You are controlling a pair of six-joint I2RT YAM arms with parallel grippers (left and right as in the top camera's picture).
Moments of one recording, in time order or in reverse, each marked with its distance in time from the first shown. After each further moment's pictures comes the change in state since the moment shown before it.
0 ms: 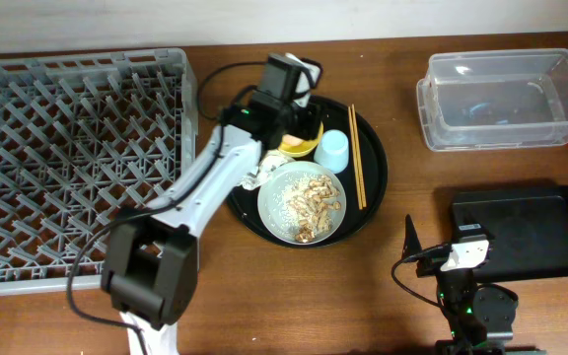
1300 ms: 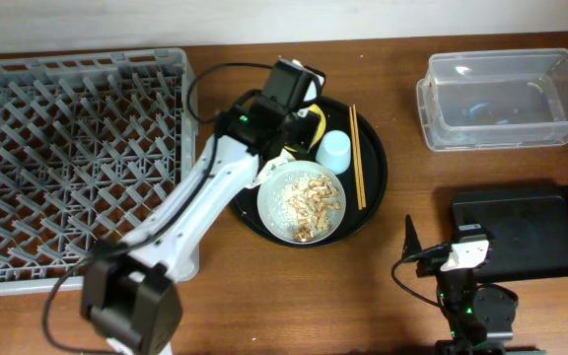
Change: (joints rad) left arm -0.048 -0.162 0.007 -0.232 -0.148 0.043; right arm 0.000 0.000 0.000 0.000 0.000 0.000
